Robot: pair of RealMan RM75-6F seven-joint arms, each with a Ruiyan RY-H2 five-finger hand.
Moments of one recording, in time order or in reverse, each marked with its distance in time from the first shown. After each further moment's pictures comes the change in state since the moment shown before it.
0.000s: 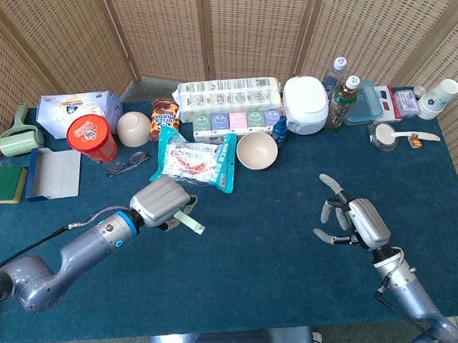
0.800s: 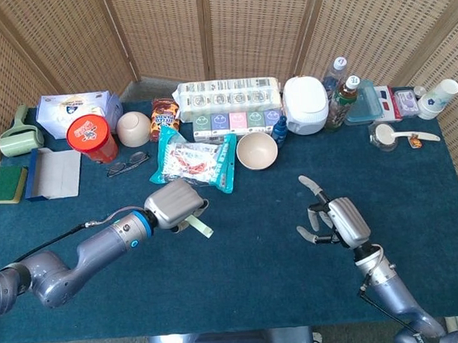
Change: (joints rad) left arm -0.103 -0.048 0.052 0.012 -0.107 0.000 0.105; right arm 0.057 -0.069 -0.007 0.009 0.014 -0.011 -0.064
